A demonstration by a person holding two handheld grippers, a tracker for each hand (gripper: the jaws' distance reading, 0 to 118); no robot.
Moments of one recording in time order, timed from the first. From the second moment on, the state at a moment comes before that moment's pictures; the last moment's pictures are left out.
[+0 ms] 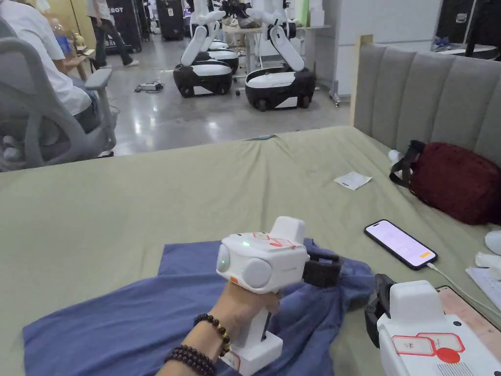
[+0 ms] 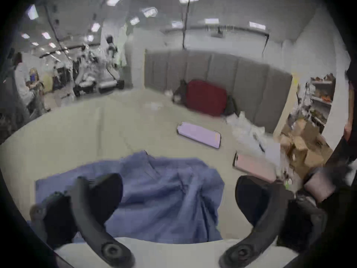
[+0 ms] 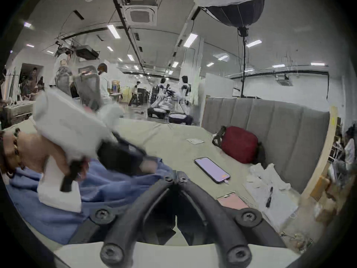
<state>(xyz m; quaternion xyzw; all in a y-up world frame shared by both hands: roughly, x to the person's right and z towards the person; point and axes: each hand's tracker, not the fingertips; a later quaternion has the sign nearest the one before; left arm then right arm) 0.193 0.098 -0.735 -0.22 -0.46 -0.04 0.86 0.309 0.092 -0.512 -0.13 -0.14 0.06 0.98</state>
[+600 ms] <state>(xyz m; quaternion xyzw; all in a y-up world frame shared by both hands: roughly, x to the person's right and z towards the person) -0.179 0.129 -0.748 -0.24 -0.12 0.01 0.96 0.210 0.098 -0.552 -0.12 0.00 0.06 0.99</state>
